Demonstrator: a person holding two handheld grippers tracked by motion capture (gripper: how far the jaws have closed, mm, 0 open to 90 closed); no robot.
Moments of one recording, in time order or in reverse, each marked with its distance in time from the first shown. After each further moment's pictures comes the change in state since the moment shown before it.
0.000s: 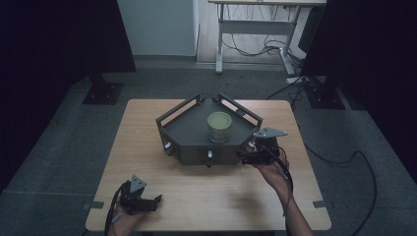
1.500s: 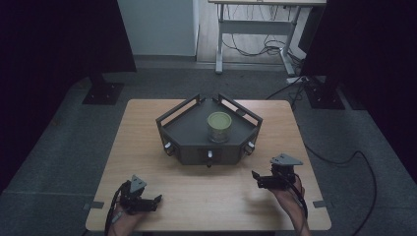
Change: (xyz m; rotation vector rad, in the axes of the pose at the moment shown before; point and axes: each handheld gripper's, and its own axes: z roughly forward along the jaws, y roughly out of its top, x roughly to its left) left arm 0.000 0.000 0.000 0.000 0.000 0.000; right arm -0.016 -0.097 -0.020 0.043 -0.088 0.035
